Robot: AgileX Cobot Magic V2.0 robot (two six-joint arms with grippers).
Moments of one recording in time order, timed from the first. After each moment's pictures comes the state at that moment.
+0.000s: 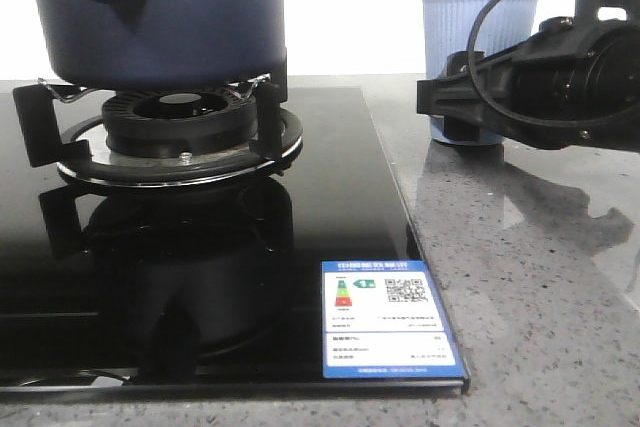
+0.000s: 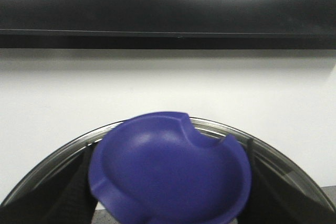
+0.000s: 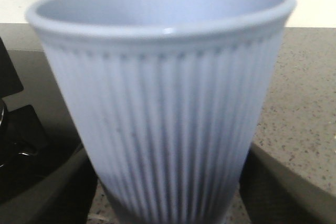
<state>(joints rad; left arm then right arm) -0.16 0.95 -0.92 -0.34 -0.01 0.30 0.48 1.60 -0.52 0.39 -0.87 -0.16</state>
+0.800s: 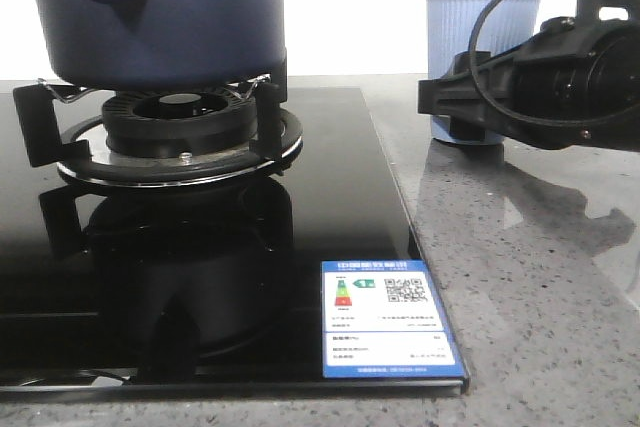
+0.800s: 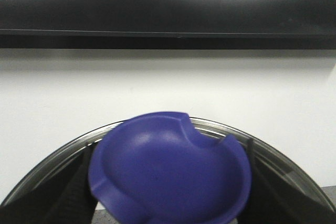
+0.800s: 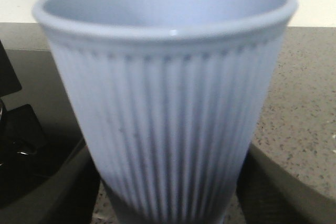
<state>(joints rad) -0.16 0.95 -0.92 -0.34 -0.01 0.30 0.48 1.60 -0.52 0.39 -0.87 -0.16</state>
